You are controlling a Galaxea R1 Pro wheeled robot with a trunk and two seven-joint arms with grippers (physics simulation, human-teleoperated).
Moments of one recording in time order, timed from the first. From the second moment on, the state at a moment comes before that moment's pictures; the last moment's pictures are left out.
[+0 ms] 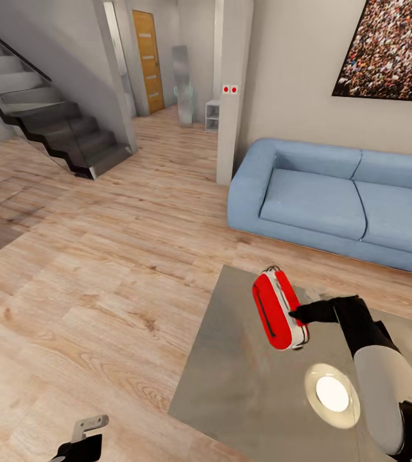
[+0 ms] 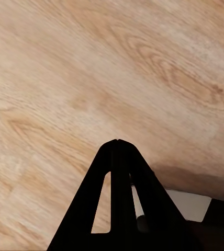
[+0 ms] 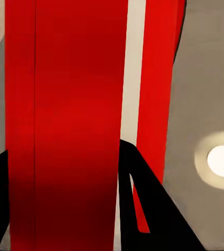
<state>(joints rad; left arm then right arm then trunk) -0.56 0.13 -0.33 0.08 0.53 -0.23 -0.04 -0.88 -0.14 -0.39 -0.69 0.69 0.54 0.73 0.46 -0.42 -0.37</state>
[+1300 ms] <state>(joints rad) -0.55 0.10 -0.33 0.08 0.53 -0.23 -0.03 -0.88 -0.13 -0.39 -0.51 0.81 0.51 0.71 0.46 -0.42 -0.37</state>
